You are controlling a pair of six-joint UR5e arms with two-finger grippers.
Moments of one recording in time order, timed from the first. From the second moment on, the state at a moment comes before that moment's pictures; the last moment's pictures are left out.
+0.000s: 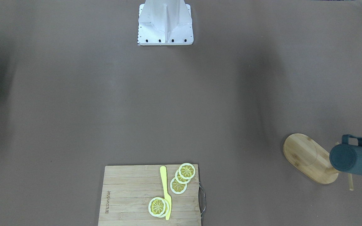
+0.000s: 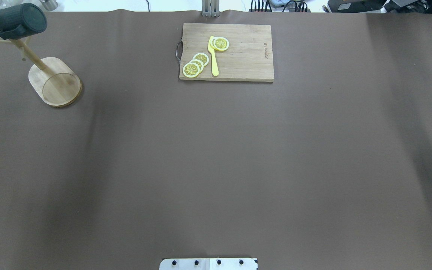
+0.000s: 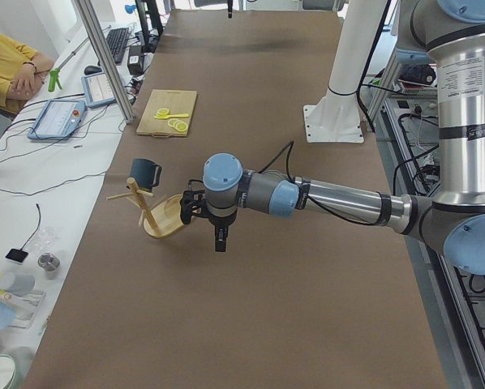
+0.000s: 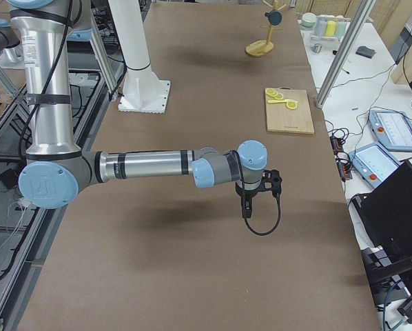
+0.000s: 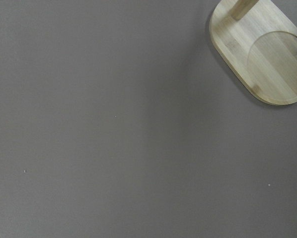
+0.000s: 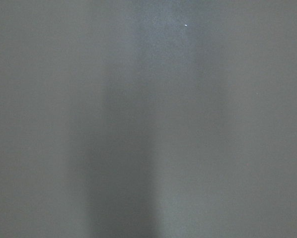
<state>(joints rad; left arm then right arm) -1.48 -1.42 -1.87 -1.70 -2.41 -0.27 1.43 -1.55 1.62 -1.40 2.37 0.24</state>
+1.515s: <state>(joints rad) -1.43 -1.37 -1.84 -1.83 -2.35 -0.21 1.44 -1.55 1.63 -1.39 2.37 0.24</state>
